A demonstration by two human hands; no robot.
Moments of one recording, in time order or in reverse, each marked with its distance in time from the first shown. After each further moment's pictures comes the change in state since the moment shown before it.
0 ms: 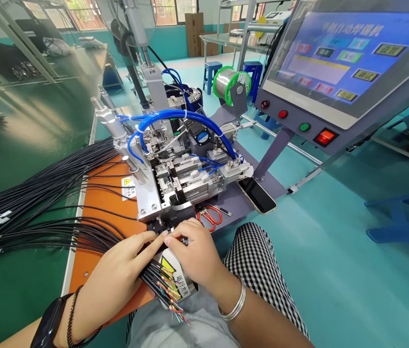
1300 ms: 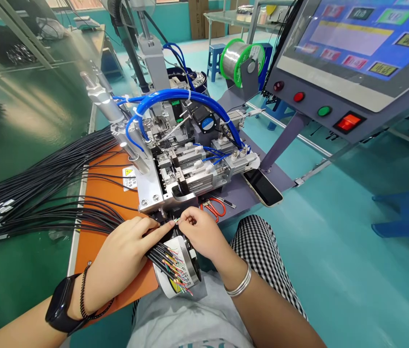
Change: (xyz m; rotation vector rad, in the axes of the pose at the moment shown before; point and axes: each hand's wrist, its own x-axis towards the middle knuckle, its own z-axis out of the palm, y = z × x) left_hand 0.011 -0.006 0.002 0.002 -0.113 -0.088; right_hand 0.017 0.020 -0.005 0.146 -0.142 0.320
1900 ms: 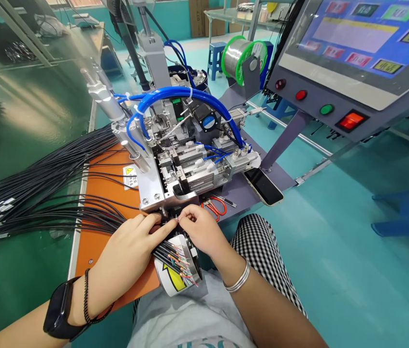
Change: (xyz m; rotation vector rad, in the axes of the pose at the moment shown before) left_hand 0.009 0.011 -0.006 0.064 -0.061 -0.068; right_hand 0.007 0.004 0.005 0.110 0.009 0.011
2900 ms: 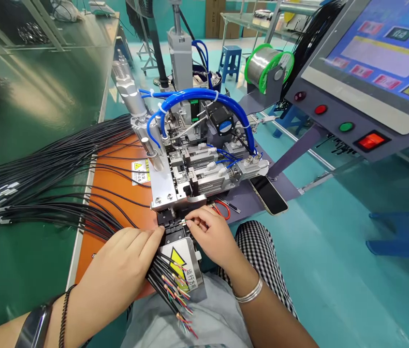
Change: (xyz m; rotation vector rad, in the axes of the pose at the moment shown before) left_hand -0.027 0.011 -0.011 0.143 0.031 0.015; right_hand -0.008 0.000 -0.011 -0.324 0.022 -0.249
